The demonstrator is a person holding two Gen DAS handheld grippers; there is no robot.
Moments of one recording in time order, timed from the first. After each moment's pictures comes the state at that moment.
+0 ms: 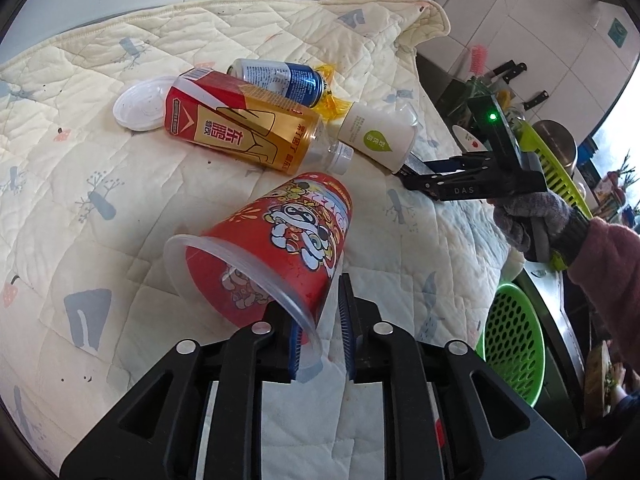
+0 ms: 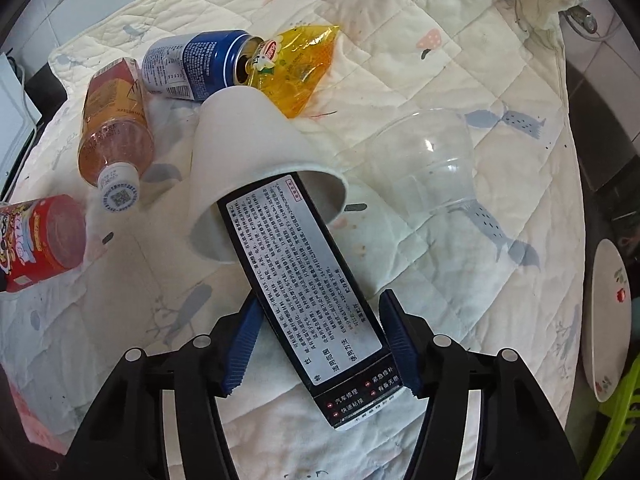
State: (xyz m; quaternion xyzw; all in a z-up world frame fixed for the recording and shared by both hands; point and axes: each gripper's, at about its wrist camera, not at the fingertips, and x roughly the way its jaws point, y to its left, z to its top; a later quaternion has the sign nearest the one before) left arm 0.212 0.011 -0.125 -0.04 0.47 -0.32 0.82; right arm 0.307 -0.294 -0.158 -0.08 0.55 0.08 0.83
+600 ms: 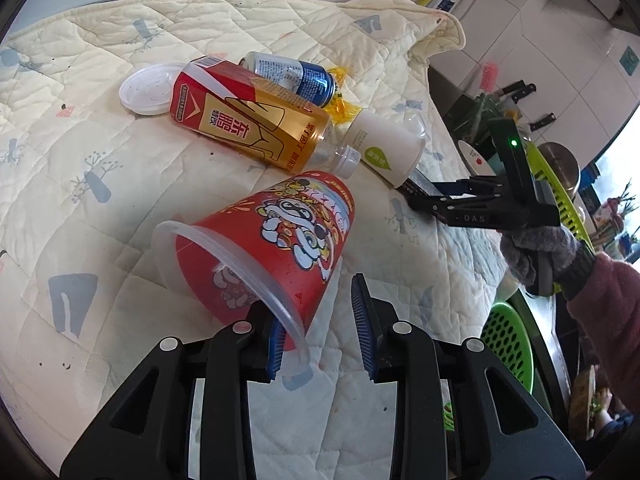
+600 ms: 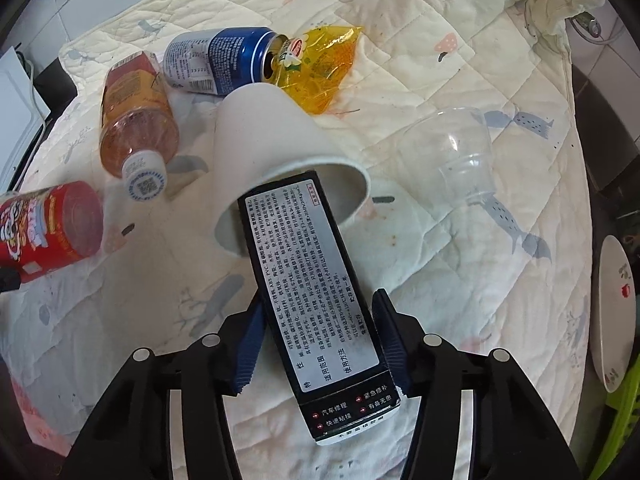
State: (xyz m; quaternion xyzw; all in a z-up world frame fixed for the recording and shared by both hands) left arm 0.214 0.009 -0.131 -0.08 0.48 -0.31 0.82; right arm 0.294 -0.273 -0.159 -0.08 0.54 0.09 0.83
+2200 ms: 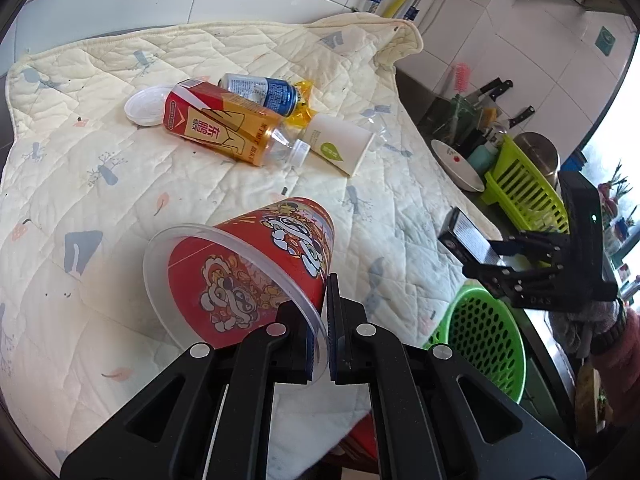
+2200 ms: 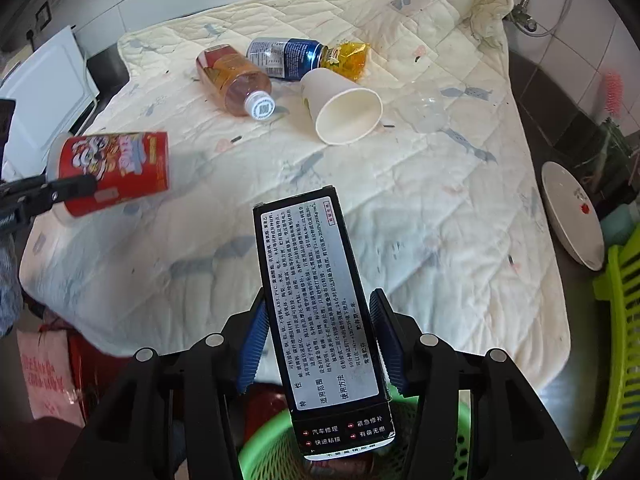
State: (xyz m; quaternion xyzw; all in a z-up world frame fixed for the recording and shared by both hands) left arm 0.140 0.004 -0.098 -0.07 0.44 -0.31 0.84; right arm 0.111 -0.258 -0.102 -0.06 0.52 0.08 0.85
